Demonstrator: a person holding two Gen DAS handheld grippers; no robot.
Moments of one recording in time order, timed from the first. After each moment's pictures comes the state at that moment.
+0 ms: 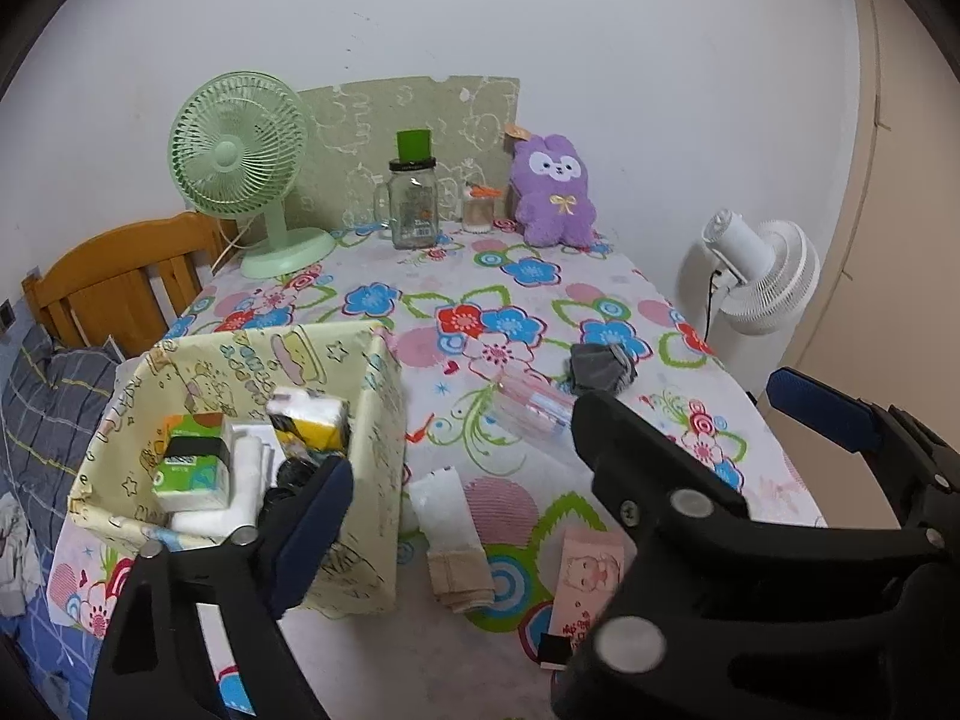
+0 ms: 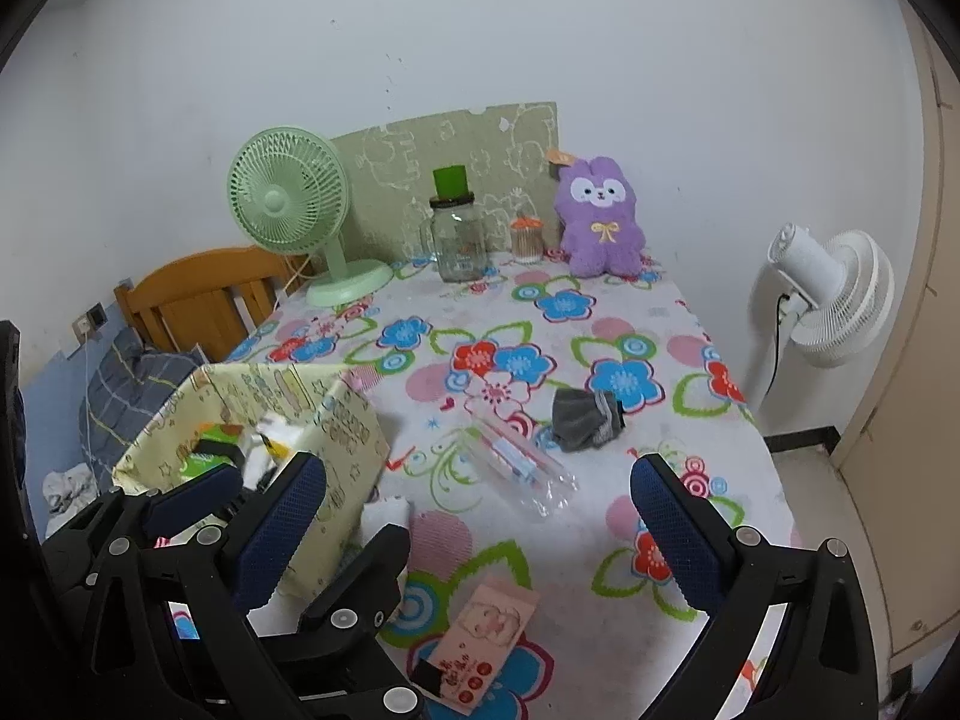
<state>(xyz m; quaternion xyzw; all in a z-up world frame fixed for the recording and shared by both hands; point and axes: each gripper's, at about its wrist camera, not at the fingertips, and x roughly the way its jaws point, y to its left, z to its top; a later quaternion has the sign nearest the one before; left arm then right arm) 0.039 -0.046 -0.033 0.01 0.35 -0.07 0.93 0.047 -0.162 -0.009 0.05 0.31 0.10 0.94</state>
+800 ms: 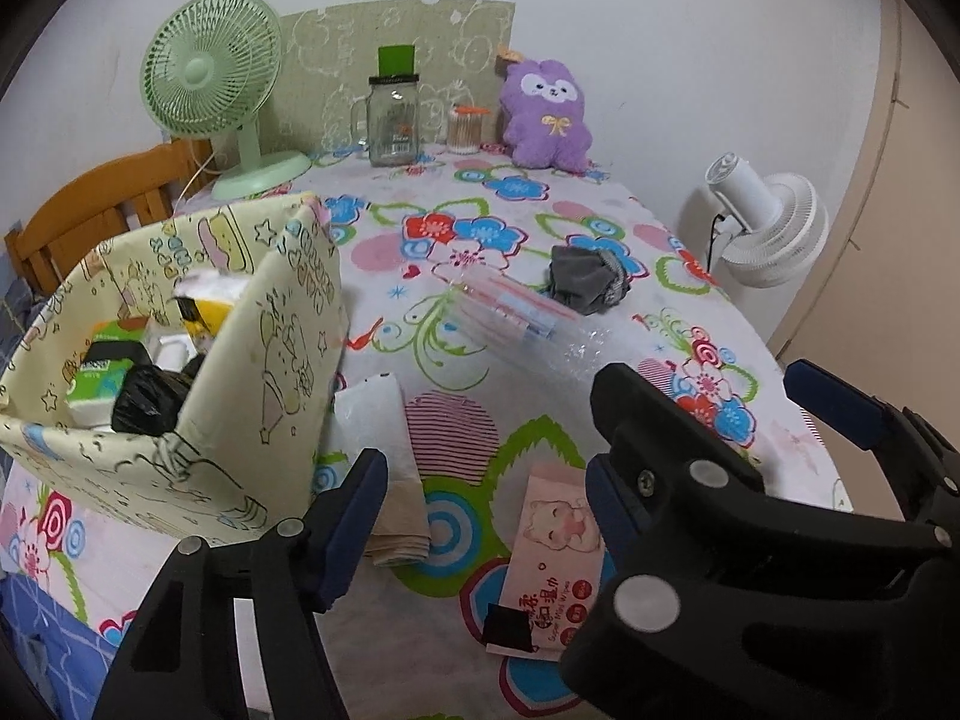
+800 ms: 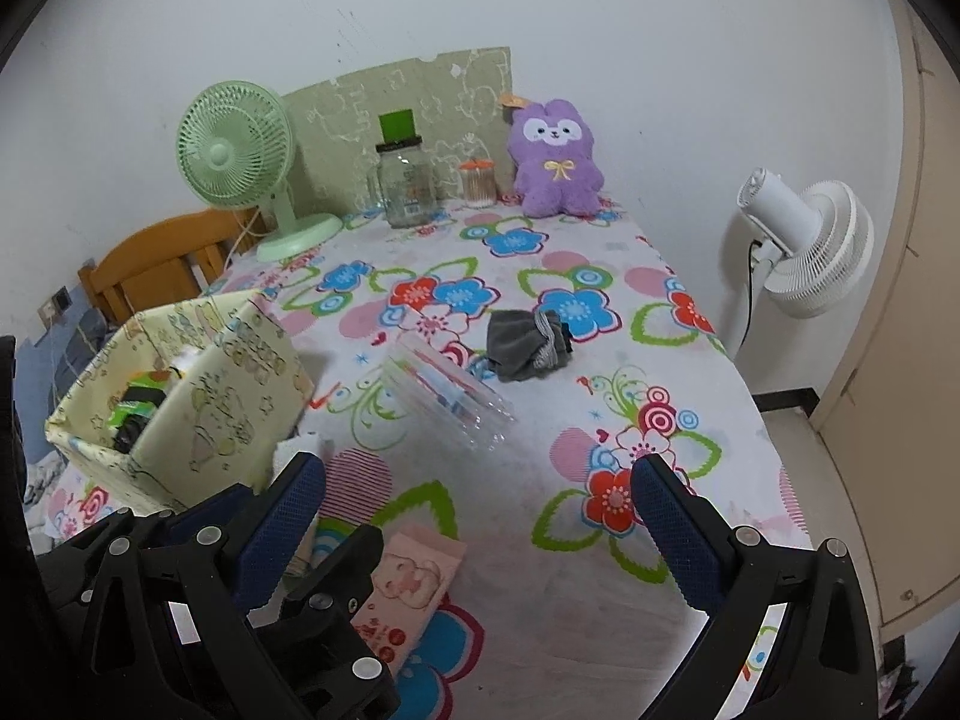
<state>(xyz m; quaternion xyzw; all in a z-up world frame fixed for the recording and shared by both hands) 0.051 -0.070 -0.092 -0.01 0.41 -0.07 0.91 0.055 -0.188 -0.065 0.05 0.35 0.06 0.93</state>
